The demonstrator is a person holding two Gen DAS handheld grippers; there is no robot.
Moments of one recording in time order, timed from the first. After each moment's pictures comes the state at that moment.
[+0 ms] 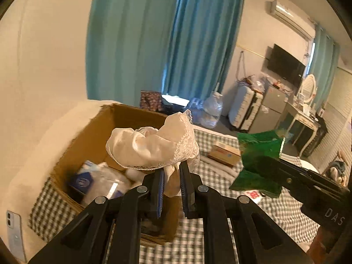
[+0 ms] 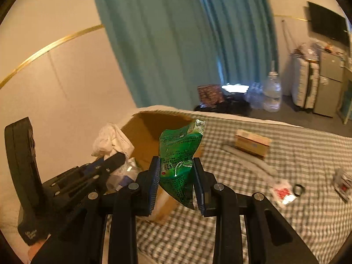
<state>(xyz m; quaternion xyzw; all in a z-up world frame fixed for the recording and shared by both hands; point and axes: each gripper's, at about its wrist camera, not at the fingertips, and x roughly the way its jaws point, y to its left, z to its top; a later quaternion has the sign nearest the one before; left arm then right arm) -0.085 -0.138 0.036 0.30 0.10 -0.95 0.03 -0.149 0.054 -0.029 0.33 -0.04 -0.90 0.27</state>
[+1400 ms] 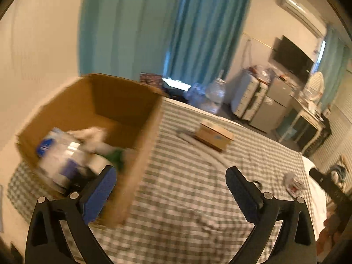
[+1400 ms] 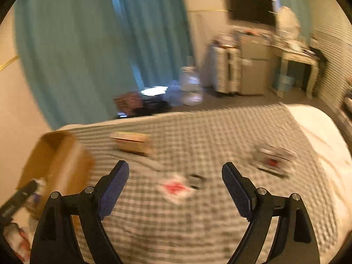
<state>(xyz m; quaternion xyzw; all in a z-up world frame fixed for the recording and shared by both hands) -0.100 -0.042 0.001 0.35 0.12 -0.93 0.03 -0.159 0.294 -0.080 0.34 -0.09 -0.93 -0.03</state>
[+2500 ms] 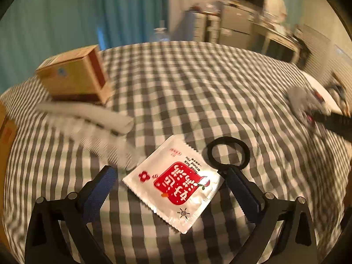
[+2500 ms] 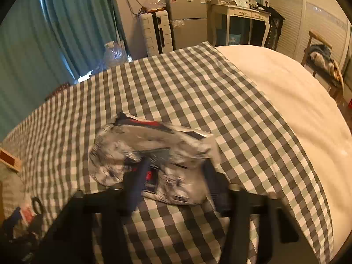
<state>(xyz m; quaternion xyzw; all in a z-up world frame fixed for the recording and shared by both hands) -0.225 0.175 -0.173 0.43 -0.05 -0.89 -0.12 -0.250 0.487 -0.226 0.42 -0.15 -0.88 -0.16</state>
